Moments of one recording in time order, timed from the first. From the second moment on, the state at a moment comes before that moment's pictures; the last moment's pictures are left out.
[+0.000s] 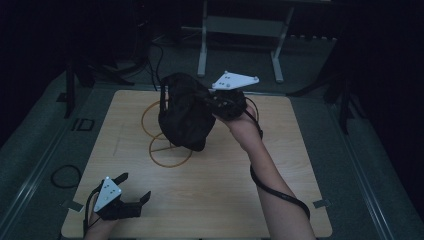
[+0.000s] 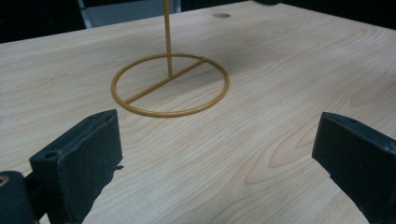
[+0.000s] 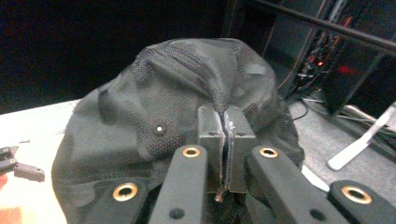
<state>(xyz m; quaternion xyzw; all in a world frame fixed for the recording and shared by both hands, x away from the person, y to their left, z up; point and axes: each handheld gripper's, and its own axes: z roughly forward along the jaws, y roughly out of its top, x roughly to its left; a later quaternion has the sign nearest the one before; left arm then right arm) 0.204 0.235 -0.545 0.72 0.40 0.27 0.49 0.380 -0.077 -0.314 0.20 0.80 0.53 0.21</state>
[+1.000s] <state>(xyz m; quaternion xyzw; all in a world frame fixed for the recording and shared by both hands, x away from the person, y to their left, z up) 0.203 0.239 -0.547 0.72 0.40 0.27 0.50 0.408 -0.016 -0.347 0.20 0.83 0.51 0.12</state>
